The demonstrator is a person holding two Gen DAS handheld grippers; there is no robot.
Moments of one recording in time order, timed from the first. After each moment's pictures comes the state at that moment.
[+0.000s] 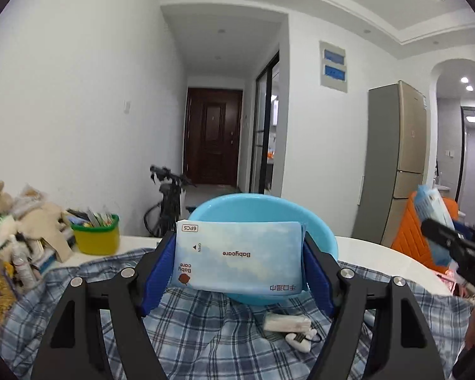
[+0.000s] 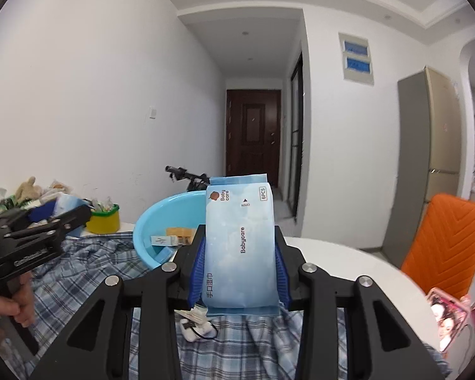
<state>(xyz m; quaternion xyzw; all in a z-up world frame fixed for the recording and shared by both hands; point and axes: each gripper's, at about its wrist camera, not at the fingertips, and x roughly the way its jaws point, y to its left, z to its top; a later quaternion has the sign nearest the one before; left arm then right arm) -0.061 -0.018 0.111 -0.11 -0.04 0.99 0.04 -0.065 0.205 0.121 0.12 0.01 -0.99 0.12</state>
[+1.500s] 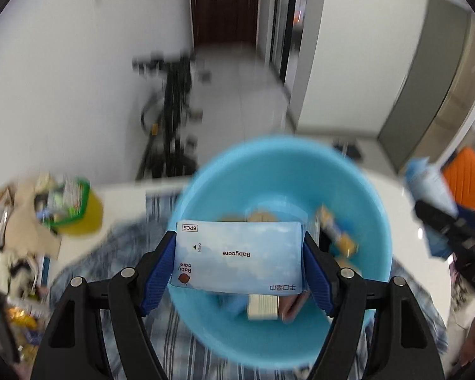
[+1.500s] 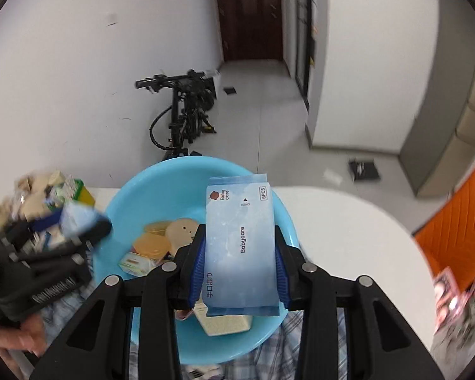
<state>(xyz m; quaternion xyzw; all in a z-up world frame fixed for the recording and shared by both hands) -0.362 0.005 0.157 -0.49 -0.01 0.87 0.00 -0.355 0.193 0.184 0.45 -0.04 -0.89 0.10</state>
